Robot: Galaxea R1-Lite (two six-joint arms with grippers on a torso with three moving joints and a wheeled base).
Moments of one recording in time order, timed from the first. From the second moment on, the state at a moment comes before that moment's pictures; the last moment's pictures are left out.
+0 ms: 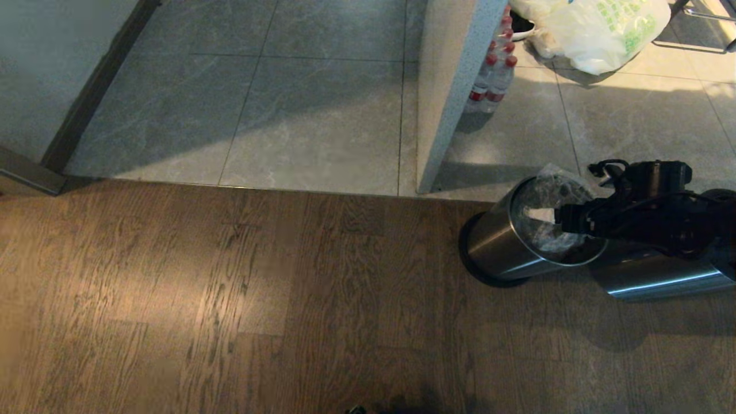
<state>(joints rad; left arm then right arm) 0.00 0.00 0.00 0.00 0.00 0.00 -0.14 2.05 -1.12 -0.52 0.40 0.03</state>
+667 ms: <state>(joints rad) 0.00 0.00 0.00 0.00 0.00 0.00 -0.10 2.15 -1.15 -0.62 0.36 -0.02</state>
